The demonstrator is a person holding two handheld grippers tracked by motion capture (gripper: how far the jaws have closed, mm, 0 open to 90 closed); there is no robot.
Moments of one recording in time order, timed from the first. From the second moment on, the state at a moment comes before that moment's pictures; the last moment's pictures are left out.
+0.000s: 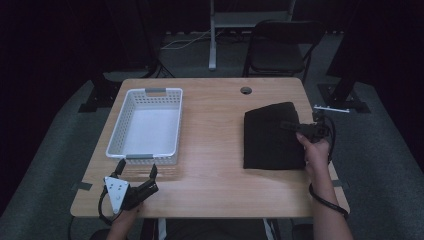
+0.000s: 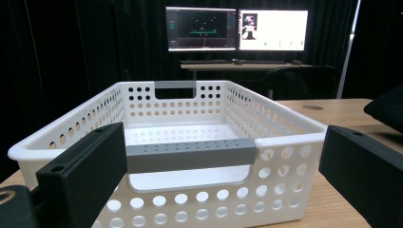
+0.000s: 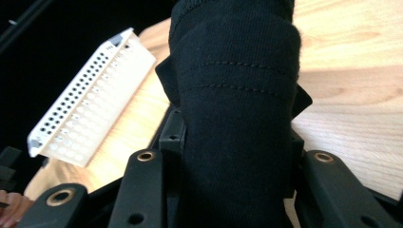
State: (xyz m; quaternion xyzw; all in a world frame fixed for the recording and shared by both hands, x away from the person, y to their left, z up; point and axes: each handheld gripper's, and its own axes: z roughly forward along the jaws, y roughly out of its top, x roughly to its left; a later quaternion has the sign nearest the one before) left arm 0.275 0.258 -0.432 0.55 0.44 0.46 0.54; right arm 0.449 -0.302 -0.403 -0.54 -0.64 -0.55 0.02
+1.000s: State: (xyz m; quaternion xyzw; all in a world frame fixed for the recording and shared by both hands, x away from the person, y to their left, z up) left arm 0.276 0.259 -0.432 0.56 0.44 0.46 0.54; right arm 0.429 -0.302 -0.353 -0.50 -0.62 -0.60 0.00
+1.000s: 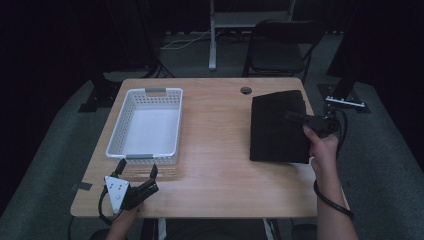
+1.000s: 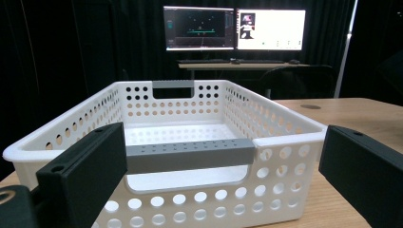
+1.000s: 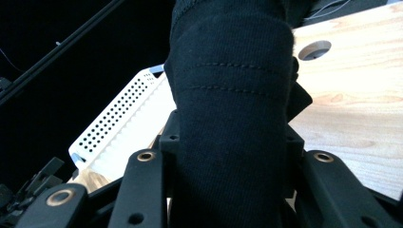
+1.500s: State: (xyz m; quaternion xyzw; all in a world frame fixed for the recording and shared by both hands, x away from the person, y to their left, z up) left arm 0.276 0.259 -0.432 0.56 0.43 0.46 0.54; right arm 0.421 -0.303 -0.332 -0.47 -0.60 -0.65 0.00
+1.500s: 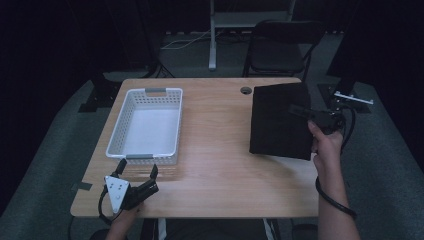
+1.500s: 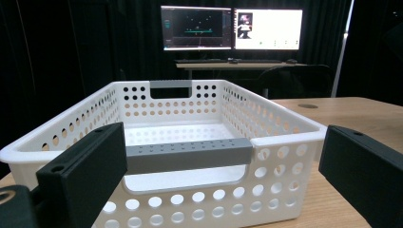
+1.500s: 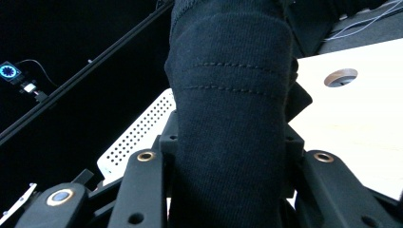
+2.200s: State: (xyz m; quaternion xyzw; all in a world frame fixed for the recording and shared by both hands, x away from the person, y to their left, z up) left arm 0.276 0.259 -0.432 0.56 0.43 0.45 0.54; right arm 0.433 -0.270 -0.337 -0.46 -0.60 -0.65 0.02
